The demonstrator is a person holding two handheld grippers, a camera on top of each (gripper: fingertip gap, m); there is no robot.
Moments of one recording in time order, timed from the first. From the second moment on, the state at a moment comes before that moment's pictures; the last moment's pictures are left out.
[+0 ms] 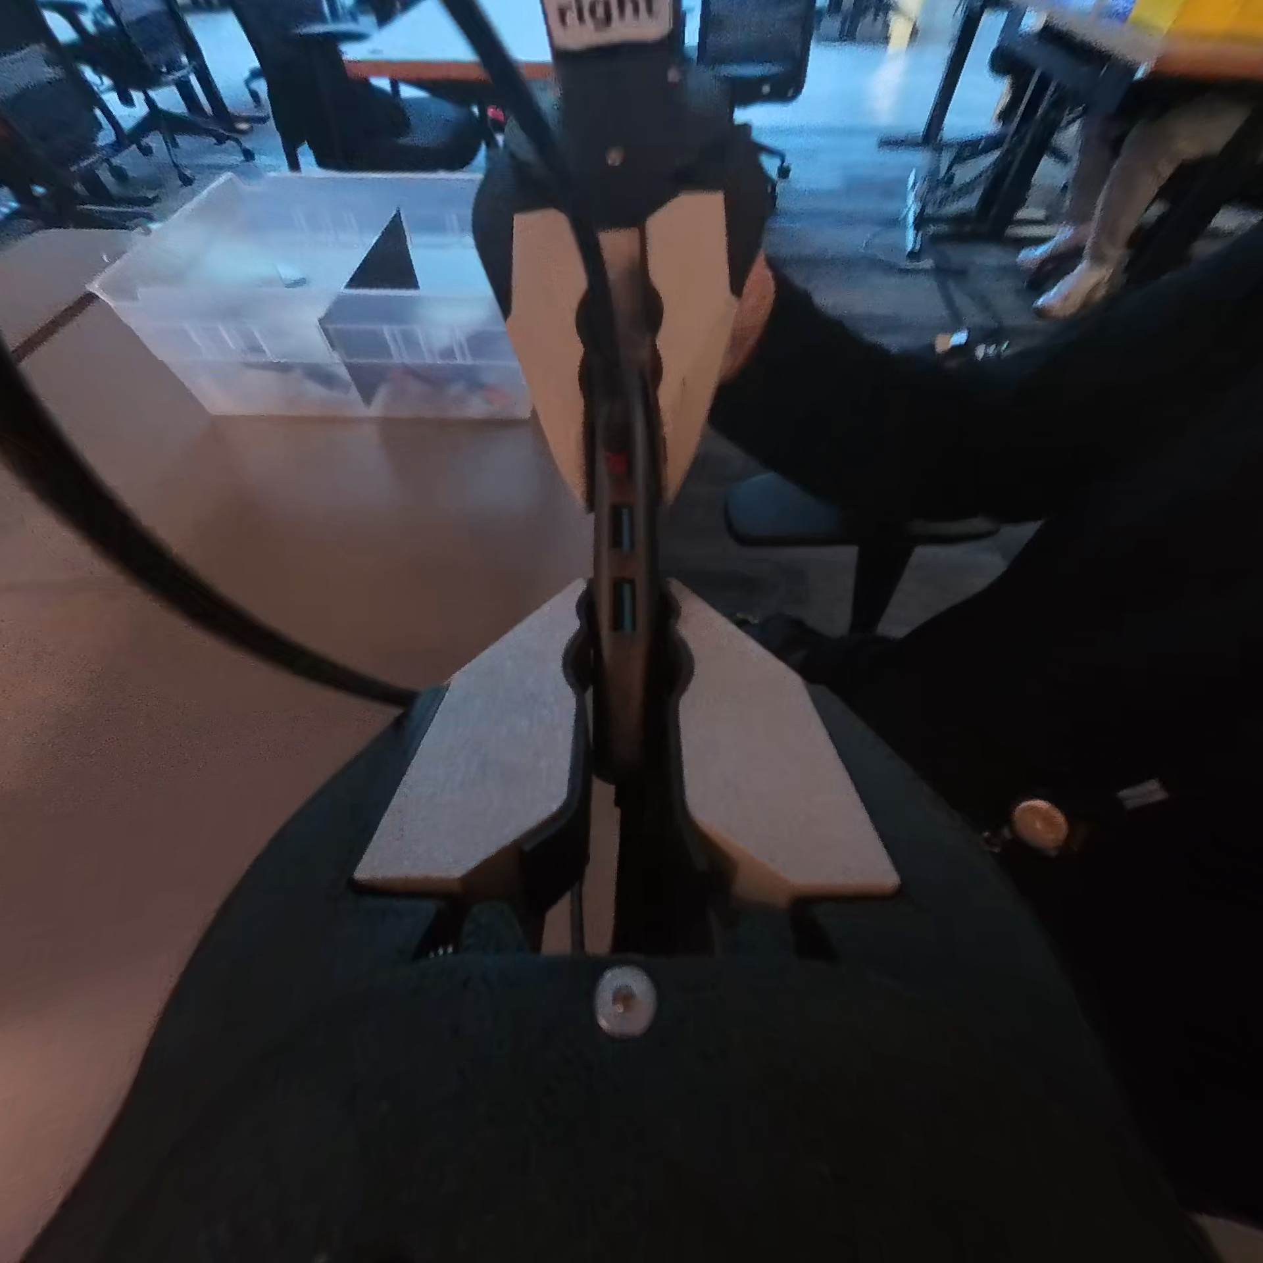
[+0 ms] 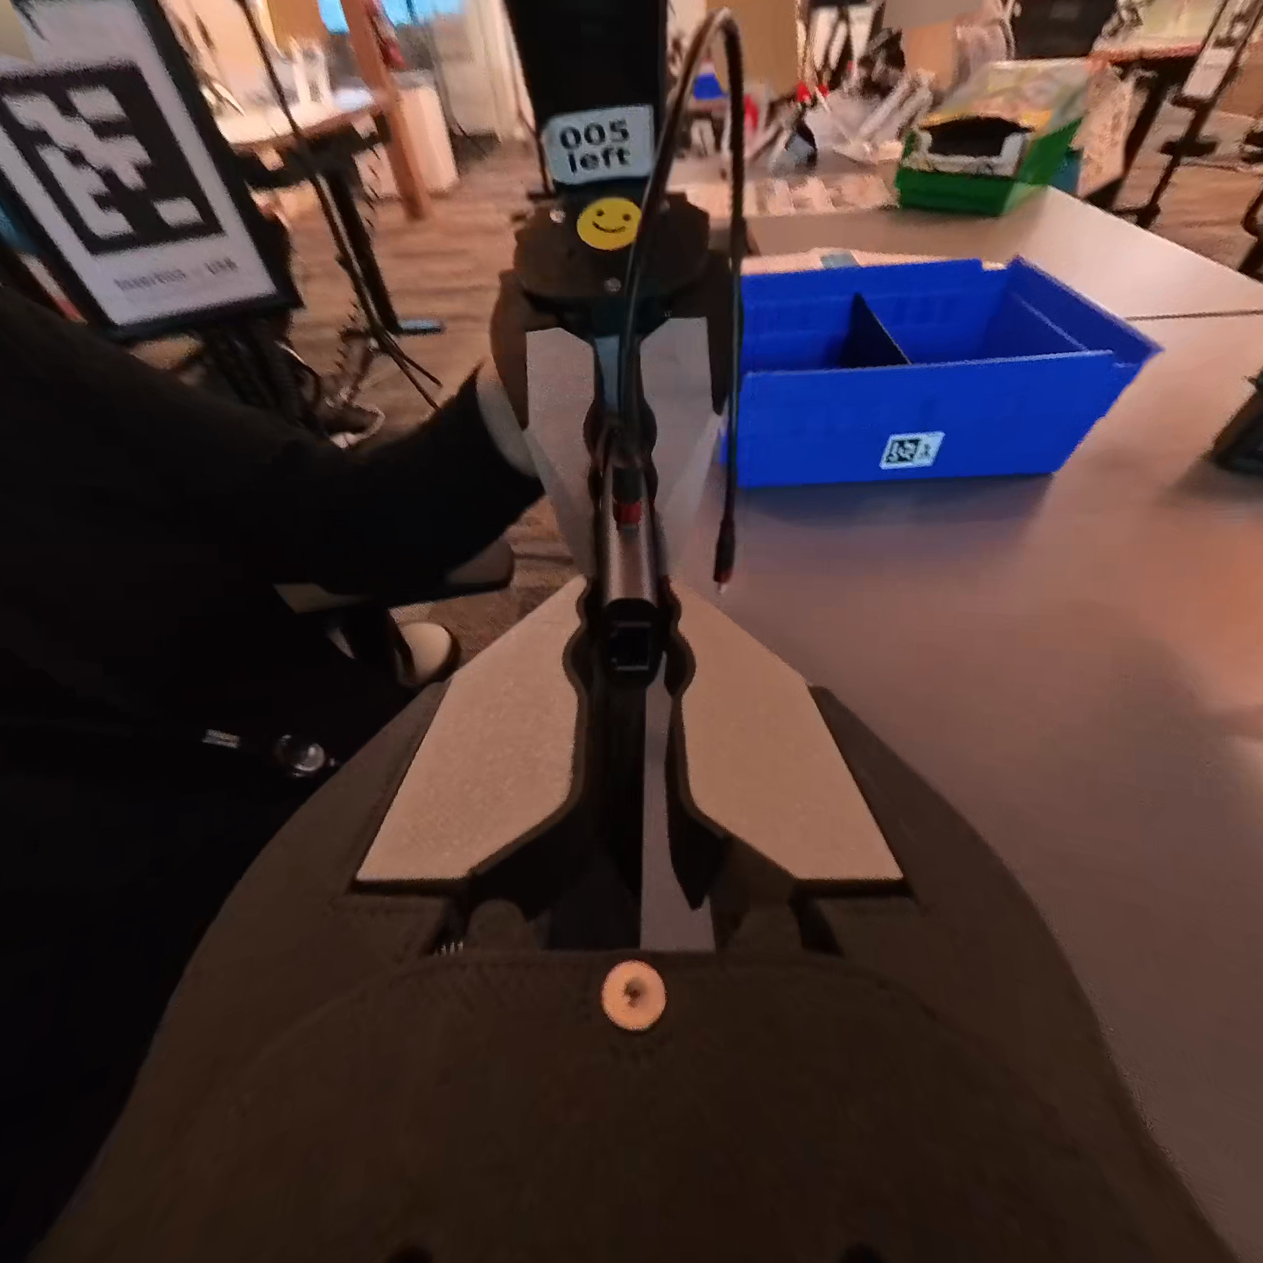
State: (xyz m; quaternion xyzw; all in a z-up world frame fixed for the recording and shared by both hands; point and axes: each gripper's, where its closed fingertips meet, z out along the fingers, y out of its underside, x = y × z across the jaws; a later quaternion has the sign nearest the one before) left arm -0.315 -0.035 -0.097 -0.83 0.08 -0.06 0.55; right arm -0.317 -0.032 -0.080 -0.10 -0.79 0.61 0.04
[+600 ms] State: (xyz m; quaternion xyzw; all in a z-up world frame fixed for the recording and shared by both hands) left arm -0.314 -0.027 -0.117 -0.86 0.07 -0.06 0.51; right arm -0.317 -0.022 -0.085 -0.09 -0.82 0.54 0.13
